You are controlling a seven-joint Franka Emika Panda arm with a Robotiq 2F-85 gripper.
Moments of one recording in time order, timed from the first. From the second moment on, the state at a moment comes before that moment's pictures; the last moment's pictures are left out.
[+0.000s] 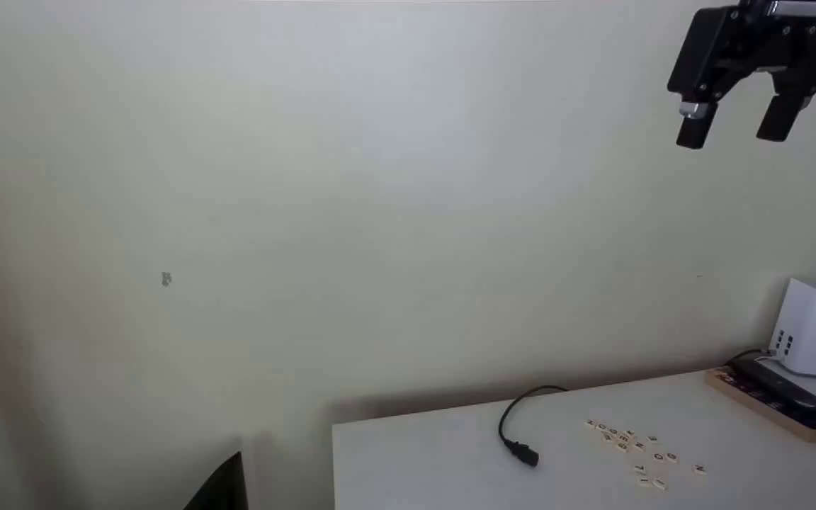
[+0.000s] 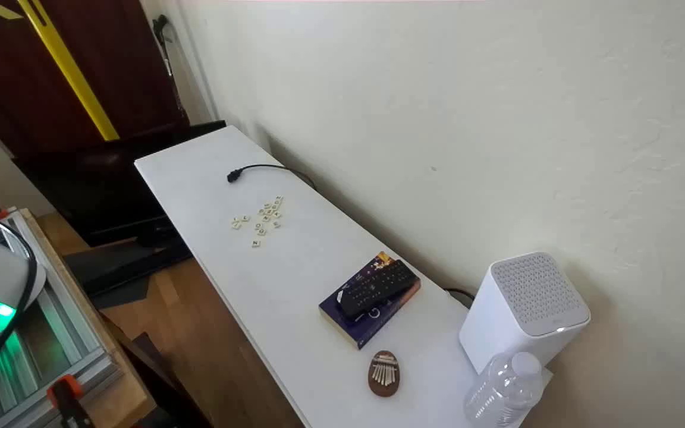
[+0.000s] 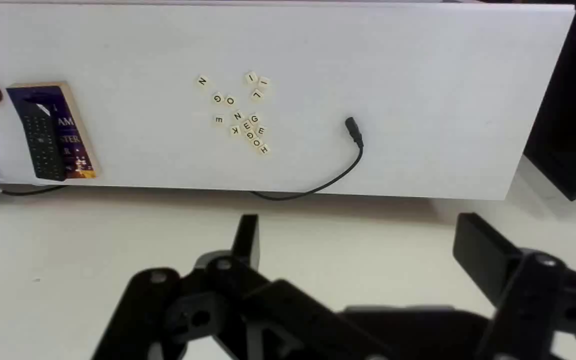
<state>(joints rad) 0.04 -0.79 0.31 -2.51 0.05 1.93 0.43</state>
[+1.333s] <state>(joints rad) -0.13 -0.75 0.15 -2.77 0.04 2.21 0.54</state>
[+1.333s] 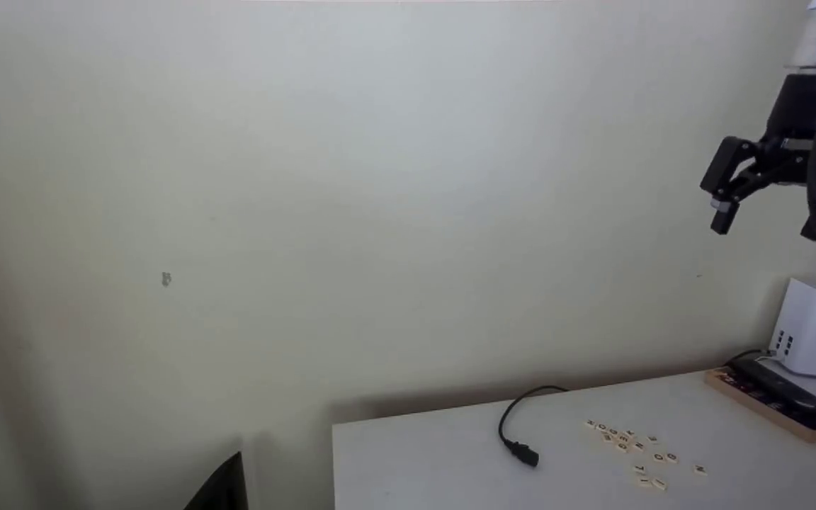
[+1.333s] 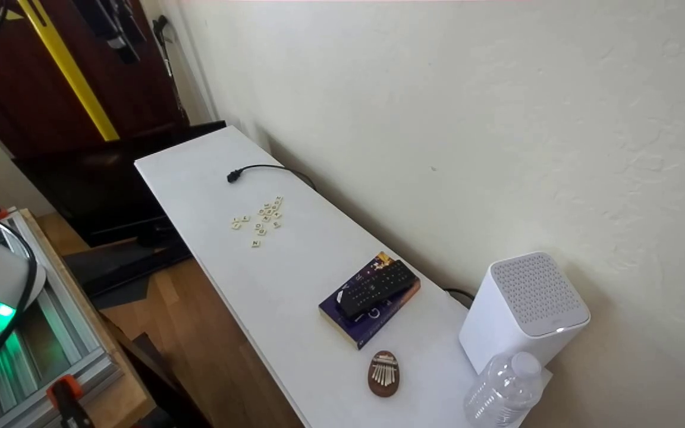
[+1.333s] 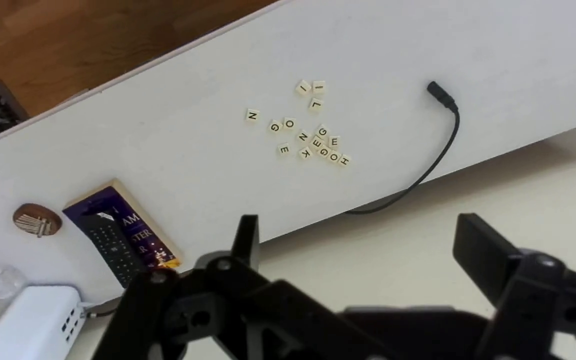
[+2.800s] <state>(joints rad) -0.18 -0.38 0.08 -2.77 -0.08 2.46 0.38</state>
